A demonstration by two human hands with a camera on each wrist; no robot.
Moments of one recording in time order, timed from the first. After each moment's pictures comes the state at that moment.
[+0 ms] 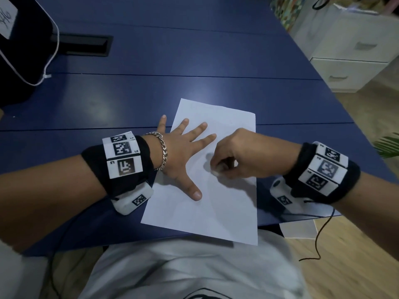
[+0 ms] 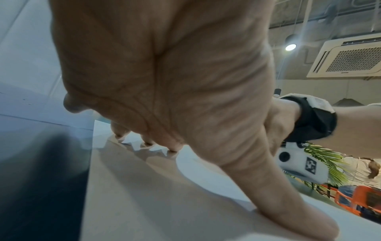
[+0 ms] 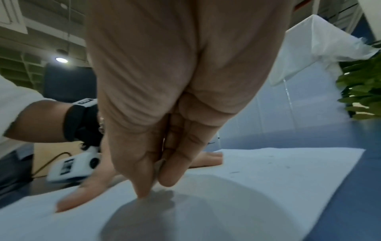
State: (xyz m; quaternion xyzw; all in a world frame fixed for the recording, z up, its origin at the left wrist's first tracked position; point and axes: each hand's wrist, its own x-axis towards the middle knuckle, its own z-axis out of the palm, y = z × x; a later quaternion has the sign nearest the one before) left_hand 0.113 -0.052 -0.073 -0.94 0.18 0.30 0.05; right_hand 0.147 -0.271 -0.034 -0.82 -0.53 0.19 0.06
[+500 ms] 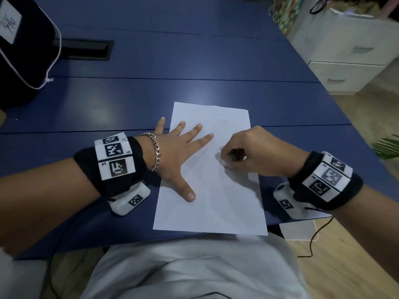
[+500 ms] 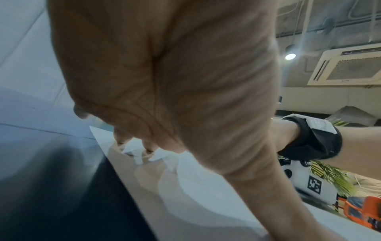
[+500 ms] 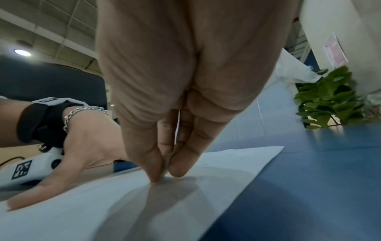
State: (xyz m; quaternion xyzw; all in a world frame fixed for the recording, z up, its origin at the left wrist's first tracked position) left_hand 0.110 -0.042 -0.073 -0.94 0.19 0.28 0.03; right_hand 0.148 -0.291 -0.043 -0.89 -0.41 0.14 0.13
